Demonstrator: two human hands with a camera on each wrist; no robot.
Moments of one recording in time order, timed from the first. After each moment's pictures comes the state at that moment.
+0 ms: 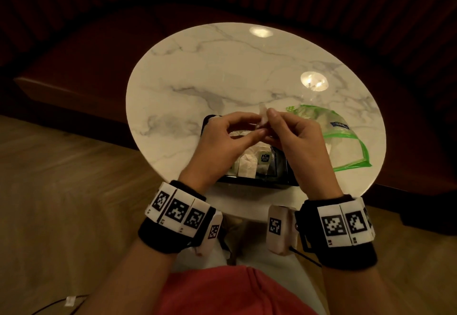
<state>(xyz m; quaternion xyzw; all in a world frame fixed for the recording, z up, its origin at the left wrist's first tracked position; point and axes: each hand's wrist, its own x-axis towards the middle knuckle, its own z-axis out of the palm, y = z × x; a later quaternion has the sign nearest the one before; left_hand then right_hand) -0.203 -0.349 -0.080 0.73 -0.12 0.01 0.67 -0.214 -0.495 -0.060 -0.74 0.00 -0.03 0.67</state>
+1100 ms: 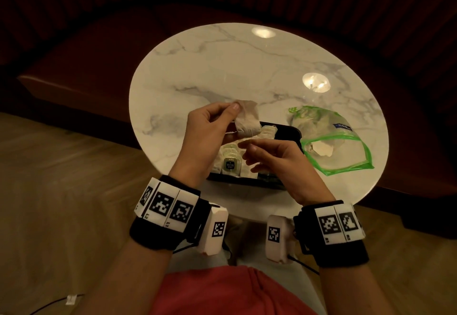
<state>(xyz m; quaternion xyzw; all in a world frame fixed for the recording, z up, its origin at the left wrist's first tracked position) -0.193 -0.338 -0.075 0.58 0.05 -0.01 0.81 -0.219 -0.499 -0.090 -0.75 -0.04 0.13 0.65</state>
